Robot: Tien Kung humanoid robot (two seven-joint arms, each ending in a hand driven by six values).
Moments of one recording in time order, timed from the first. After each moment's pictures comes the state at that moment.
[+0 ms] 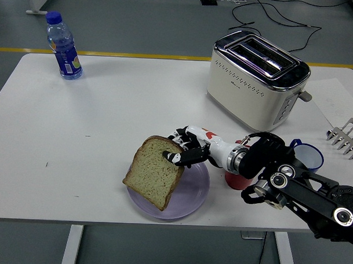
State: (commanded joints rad) left arm -0.07 0.07 -0.98 -0.18 1.02 0.18 0.26; right arm 0.74 -0.22 0.55 1.50 -0.90 -0.22 -0.49
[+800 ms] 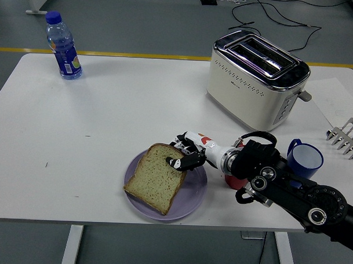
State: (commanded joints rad) left arm -0.07 0.06 -0.96 -0.18 1.01 0.18 0.26; right arm 0.76 -0.15 0.50 1.34 -1.10 -0.13 -0.46
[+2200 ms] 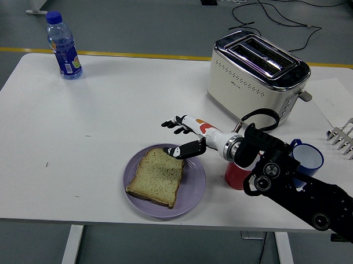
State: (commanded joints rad) left arm -0.07 0.06 -0.95 -0.18 1.00 0.18 0.26; right arm 0.76 -0.18 0.61 1.42 -1.33 -0.04 -0.41
